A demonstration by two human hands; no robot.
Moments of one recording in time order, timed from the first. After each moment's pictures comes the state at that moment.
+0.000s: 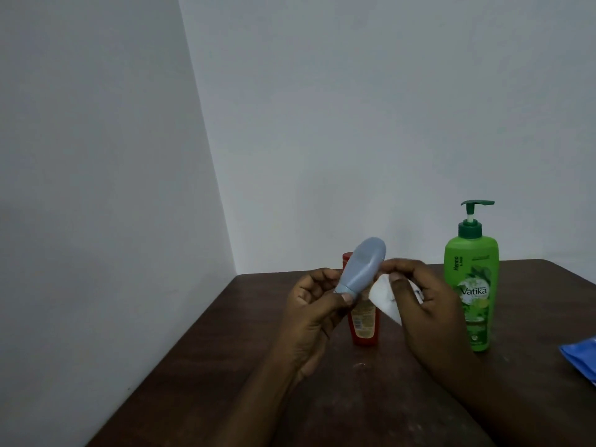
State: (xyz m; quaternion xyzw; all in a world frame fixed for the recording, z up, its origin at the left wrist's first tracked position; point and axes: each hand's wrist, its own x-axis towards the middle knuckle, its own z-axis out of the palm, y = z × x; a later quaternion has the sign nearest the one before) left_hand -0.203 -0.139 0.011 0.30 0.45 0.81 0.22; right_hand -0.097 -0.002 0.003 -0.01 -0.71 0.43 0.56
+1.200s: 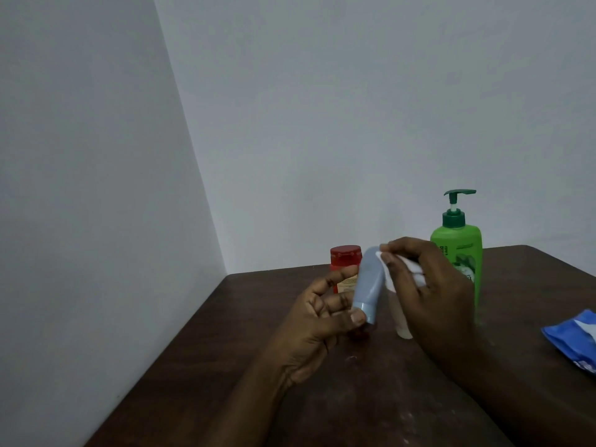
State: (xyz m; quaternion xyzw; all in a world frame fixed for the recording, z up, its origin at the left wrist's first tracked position) left_hand -0.197 -0.143 0.005 0.39 0.46 0.71 0.35; right_hand -0.083 0.006 0.015 -0.03 -0.71 0.22 0.66
